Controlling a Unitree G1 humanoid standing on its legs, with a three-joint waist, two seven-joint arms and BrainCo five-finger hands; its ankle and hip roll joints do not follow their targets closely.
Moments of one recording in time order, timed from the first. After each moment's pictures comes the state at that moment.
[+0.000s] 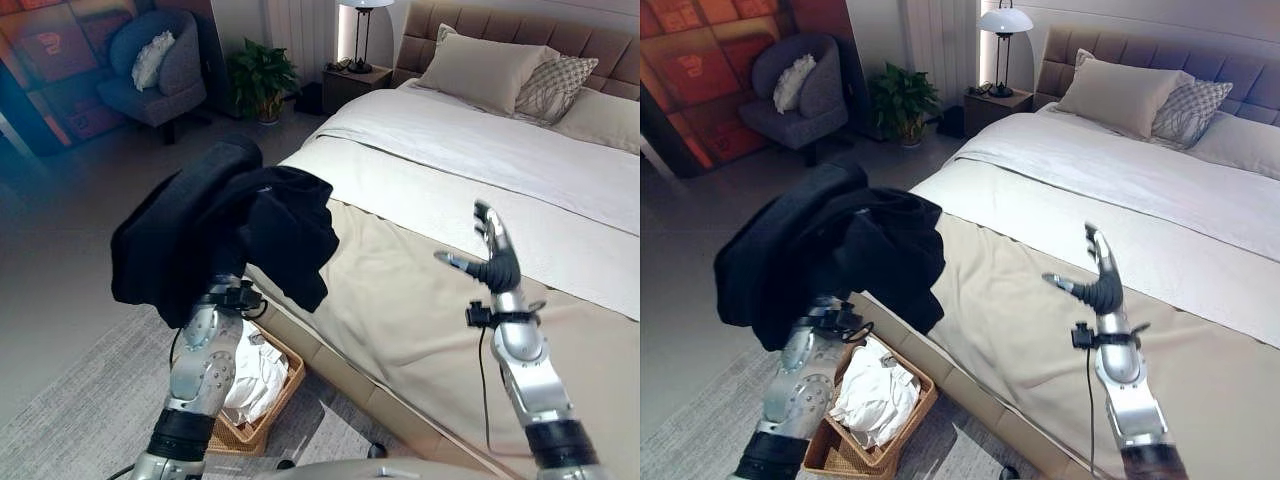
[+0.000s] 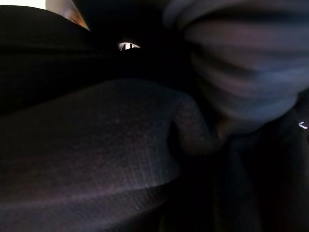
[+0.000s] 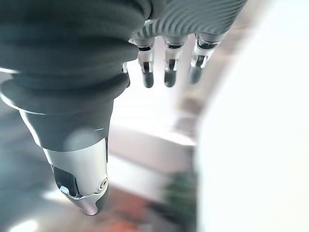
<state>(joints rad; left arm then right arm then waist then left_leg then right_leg) -0.08 0.23 -0.04 -0.20 -0.76 -0.22 0.03 0.10 -0.32 -0.02 0.18 0.05 -0.17 -0.17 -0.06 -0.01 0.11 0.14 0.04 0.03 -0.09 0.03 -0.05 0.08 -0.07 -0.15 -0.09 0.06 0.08</state>
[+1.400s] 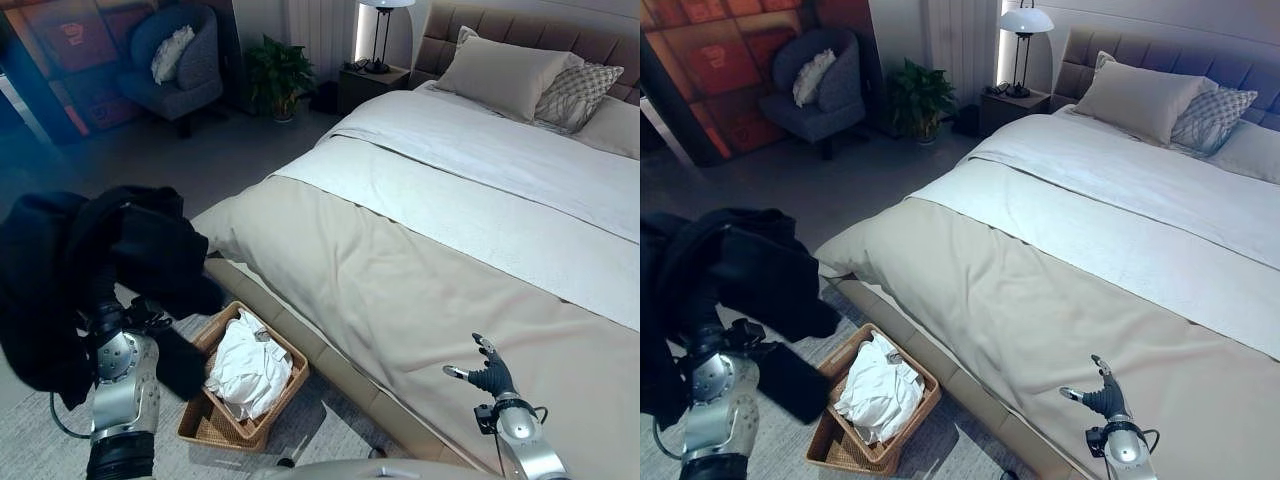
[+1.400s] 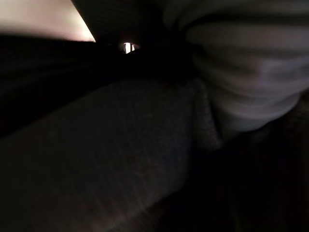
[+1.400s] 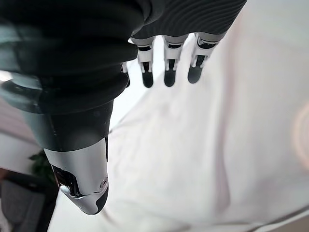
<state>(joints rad) 0.03 0.33 0.29 0.05 -0.37 -0.33 0.35 0.16 -0.37 0.05 0.57 -0.09 -0.14 -0.18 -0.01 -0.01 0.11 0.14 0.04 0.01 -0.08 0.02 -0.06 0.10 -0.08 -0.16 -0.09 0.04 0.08</state>
